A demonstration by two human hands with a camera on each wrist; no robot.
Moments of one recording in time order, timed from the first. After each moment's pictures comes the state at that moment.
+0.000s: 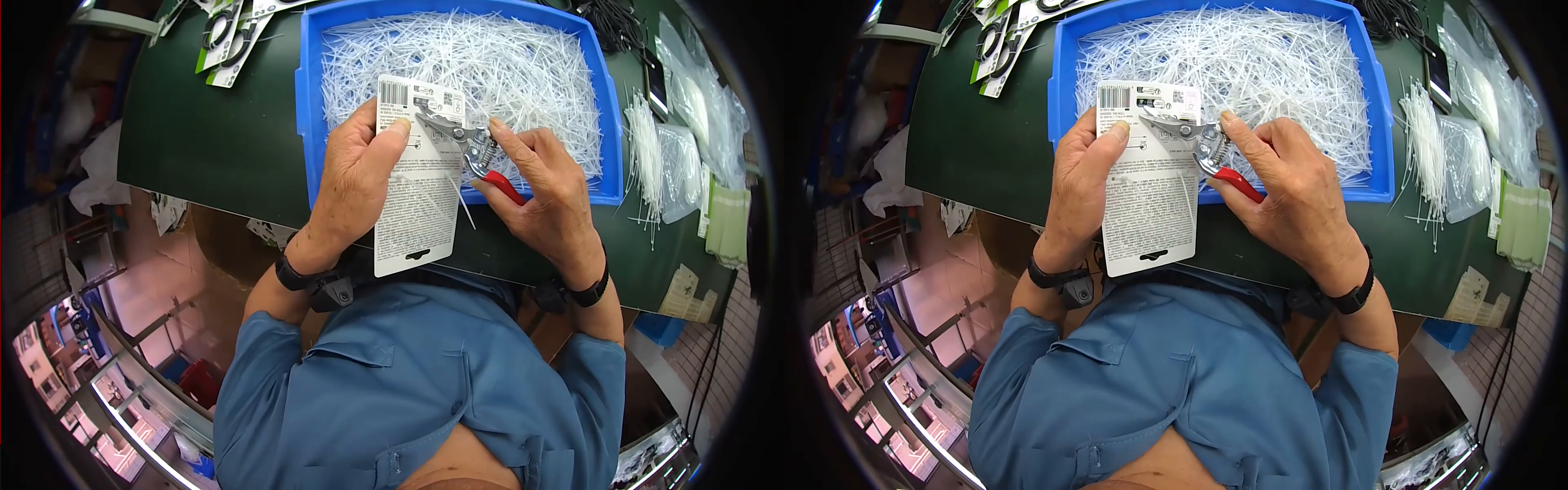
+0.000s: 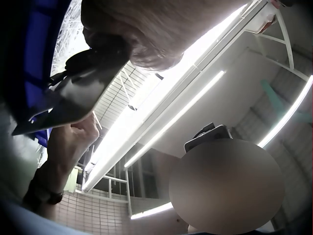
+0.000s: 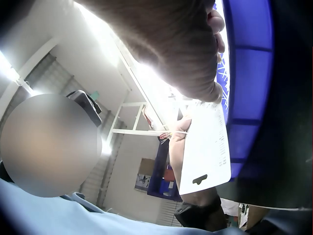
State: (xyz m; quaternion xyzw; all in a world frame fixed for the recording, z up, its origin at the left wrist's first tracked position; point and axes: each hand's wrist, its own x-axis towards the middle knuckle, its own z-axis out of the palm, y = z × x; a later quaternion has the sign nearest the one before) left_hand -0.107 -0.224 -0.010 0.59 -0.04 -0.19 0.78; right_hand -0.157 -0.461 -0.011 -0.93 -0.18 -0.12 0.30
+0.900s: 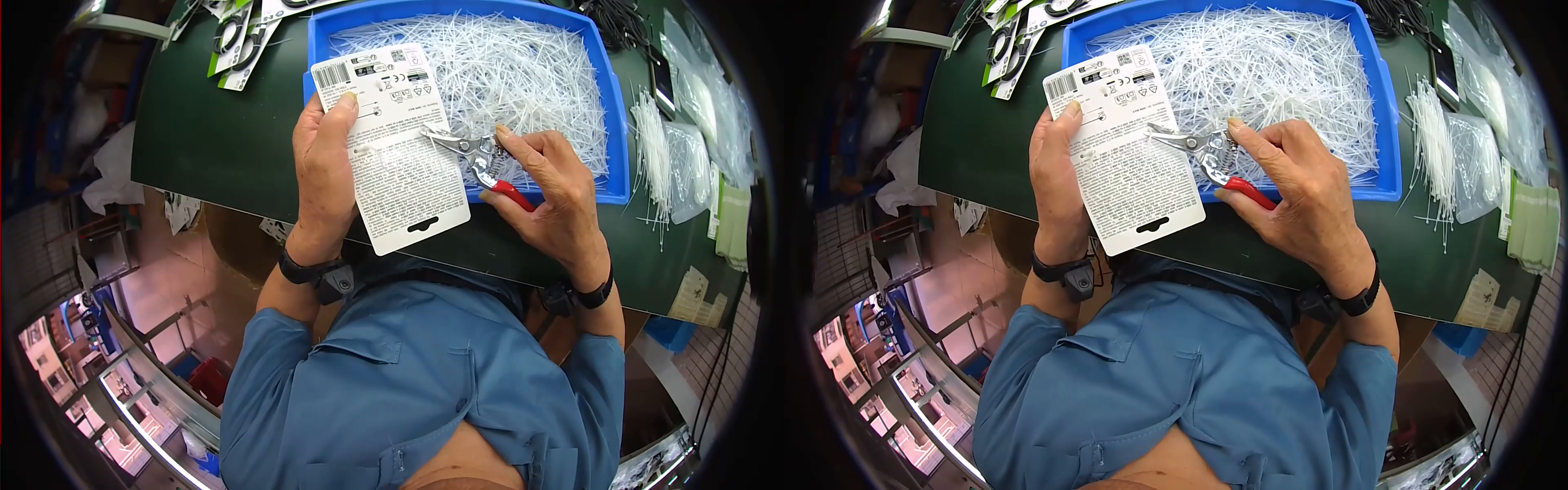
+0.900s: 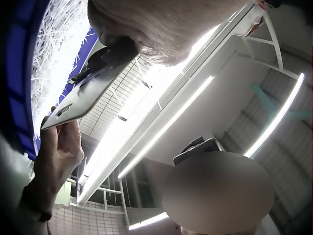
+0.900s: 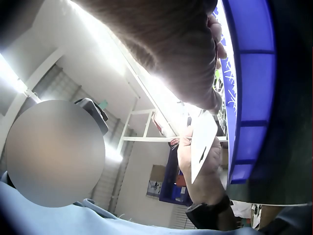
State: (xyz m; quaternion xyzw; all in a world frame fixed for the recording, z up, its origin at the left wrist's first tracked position) left_hand -0.095 -0.217 -0.004 0.55 0.03 -0.07 0.83; right_hand -0.163 -0.469 -0.010 -0.91 -0.18 -0.11 0.35
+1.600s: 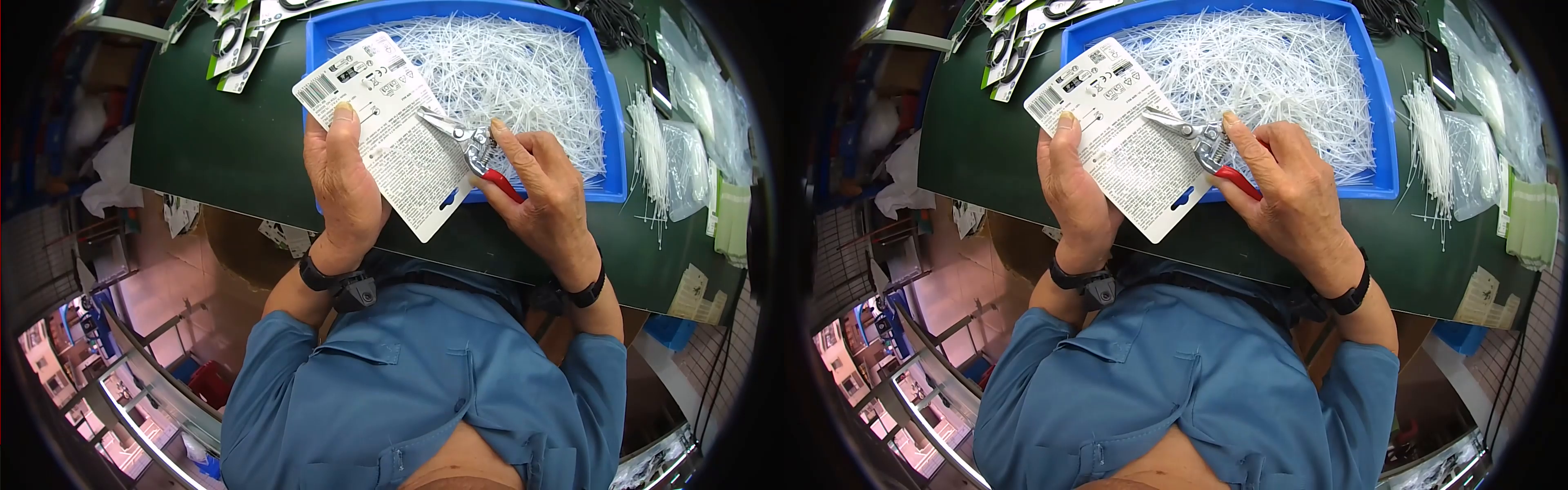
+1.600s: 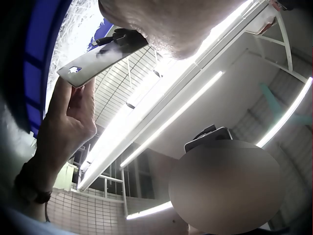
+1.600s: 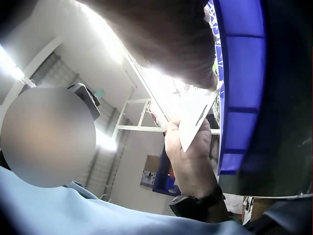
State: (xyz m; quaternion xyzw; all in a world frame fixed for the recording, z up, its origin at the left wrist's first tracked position) left_hand -0.112 -0.242 -0.011 0.51 0.05 0.03 0.86; right_hand -0.166 -0.459 -0.024 -0.93 -0.16 -0.17 0.28
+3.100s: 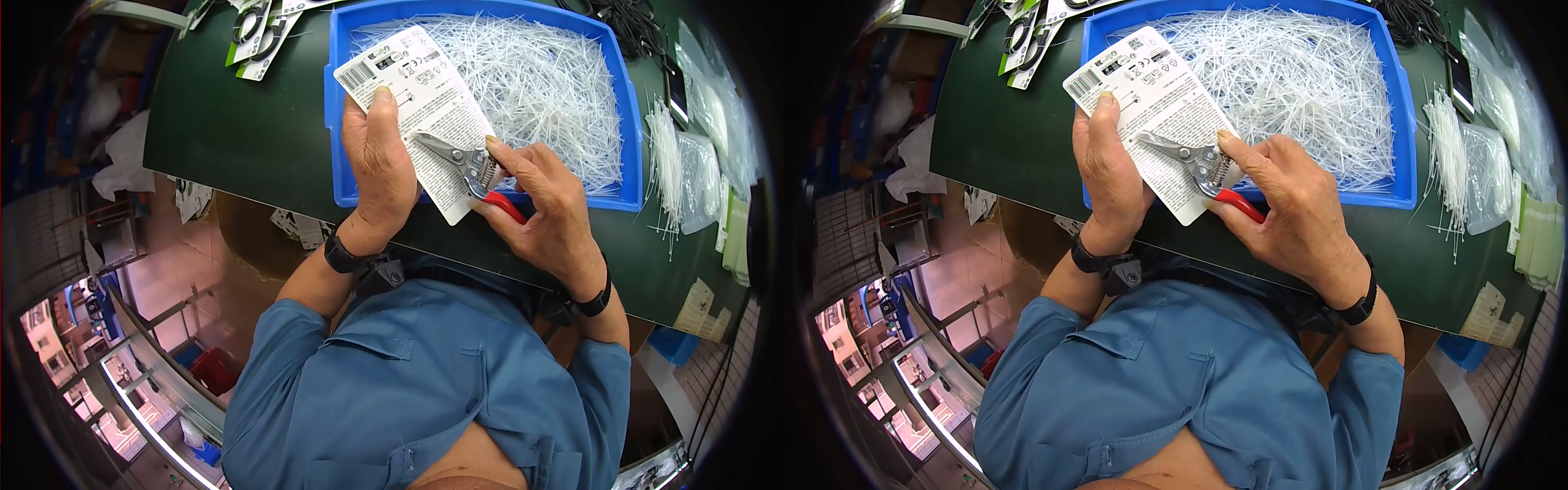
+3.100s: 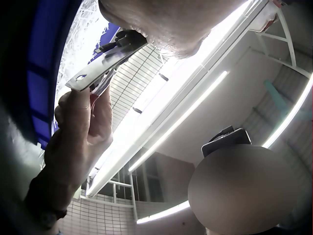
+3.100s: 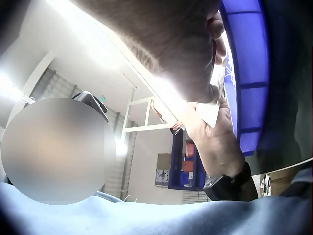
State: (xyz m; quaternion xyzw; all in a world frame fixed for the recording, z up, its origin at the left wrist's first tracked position) left_hand -0.100 -0.248 -0.030 0.53 0.00 0.04 0.84; right_hand -0.167 -0.444 -0.012 -0.89 -0.18 -0.08 0.41
